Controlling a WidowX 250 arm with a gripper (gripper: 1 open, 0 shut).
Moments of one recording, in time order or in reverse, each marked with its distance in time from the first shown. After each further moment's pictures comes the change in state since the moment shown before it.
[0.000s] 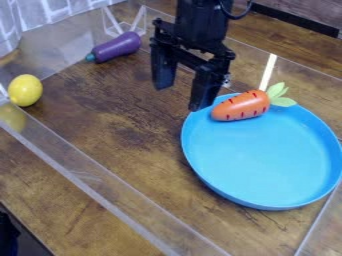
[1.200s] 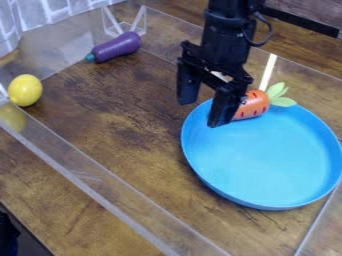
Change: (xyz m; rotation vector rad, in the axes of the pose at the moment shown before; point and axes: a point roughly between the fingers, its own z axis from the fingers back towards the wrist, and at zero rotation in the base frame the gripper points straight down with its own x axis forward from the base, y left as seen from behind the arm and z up) arm 0.029 -0.008 -0.025 0.003 0.022 -0.110
